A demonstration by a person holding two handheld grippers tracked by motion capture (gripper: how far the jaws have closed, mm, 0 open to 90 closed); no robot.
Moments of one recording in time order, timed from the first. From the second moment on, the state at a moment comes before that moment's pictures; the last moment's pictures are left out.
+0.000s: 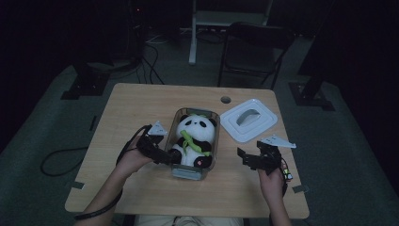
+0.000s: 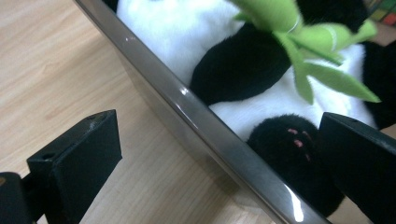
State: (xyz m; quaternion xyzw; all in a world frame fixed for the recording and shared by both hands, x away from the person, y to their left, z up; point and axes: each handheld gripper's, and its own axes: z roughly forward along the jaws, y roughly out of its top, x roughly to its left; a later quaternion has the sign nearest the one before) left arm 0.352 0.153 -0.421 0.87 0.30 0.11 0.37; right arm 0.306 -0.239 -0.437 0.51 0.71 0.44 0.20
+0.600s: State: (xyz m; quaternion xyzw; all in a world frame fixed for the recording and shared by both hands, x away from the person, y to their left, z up) left arm 0.351 0.195 -0.402 0.81 0.34 0.15 0.45; right arm 0.274 -0.308 -0.442 0.55 0.69 0.39 0.26
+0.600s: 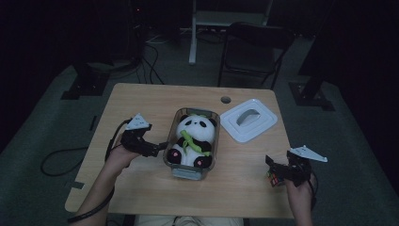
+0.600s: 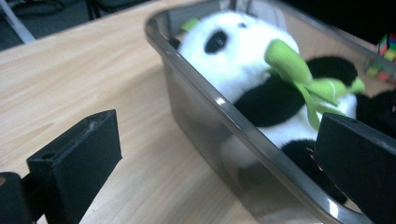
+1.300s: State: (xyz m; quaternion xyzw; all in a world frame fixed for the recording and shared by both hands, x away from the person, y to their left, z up) left arm 0.358 0.234 -0.456 0.79 0.39 0.15 0.45; right arm 0.246 -0.322 -0.497 0.60 0.70 0.32 0.21
